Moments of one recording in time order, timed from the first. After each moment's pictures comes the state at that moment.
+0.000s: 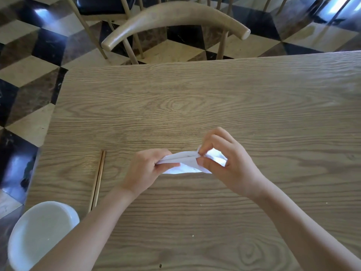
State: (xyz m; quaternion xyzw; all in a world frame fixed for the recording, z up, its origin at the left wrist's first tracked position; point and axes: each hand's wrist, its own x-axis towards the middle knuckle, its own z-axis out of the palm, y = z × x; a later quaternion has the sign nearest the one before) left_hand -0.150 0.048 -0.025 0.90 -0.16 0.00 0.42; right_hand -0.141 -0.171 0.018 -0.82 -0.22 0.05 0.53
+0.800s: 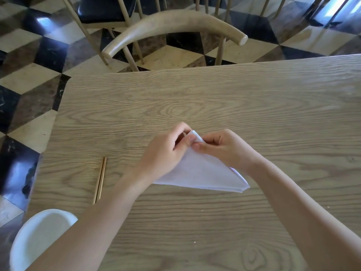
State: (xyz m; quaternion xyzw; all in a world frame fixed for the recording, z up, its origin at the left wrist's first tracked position) left_hand -0.114 0.007 0.022 0.91 -0.13 -0.05 0.40; right_hand -0.104 -0.169 0.030 -0.81 -0.11 0.26 0.52
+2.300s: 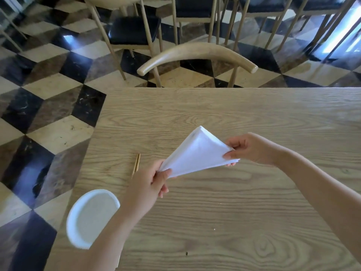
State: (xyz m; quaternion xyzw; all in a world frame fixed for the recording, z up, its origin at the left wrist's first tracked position) left_hand -0.218 0.088 0.057 0.85 0.06 -0.08 0.51; right_hand -0.102 -0.178 0.068 -0.80 -0.18 0.35 0.46
